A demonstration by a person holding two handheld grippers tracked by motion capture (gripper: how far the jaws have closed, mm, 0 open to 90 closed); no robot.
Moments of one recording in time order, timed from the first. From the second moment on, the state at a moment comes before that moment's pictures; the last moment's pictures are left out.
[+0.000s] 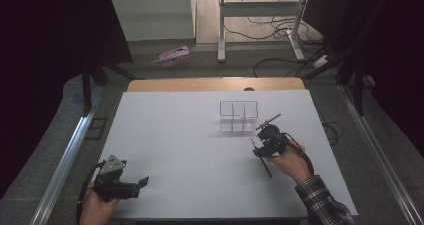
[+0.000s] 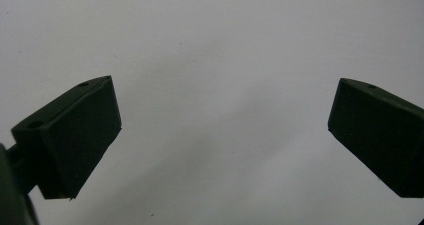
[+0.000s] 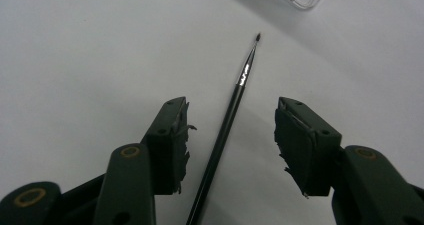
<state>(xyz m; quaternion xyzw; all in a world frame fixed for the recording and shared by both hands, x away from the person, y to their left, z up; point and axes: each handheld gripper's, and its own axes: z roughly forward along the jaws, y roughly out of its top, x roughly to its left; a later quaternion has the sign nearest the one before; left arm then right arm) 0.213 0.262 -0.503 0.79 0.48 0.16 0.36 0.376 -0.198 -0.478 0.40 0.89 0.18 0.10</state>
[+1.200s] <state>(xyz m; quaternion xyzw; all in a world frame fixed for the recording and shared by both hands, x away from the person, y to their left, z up) 0.212 0.261 -0.503 0.79 0.47 0.16 0.35 0.409 -0.185 -0.495 0.41 0.90 0.14 0.07</state>
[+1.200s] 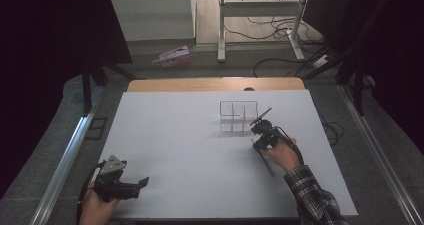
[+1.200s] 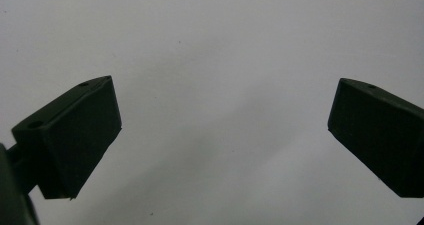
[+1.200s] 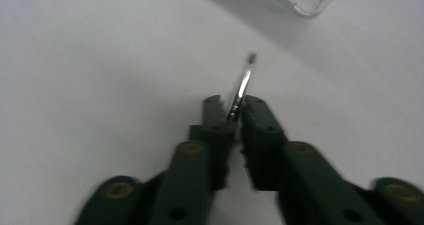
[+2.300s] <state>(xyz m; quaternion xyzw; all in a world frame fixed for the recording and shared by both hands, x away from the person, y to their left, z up) 0.212 0.262 -0.503 0.79 0.48 0.16 0.35 0.390 -0.197 -0.462 0.40 0.89 0.20 0.09</state>
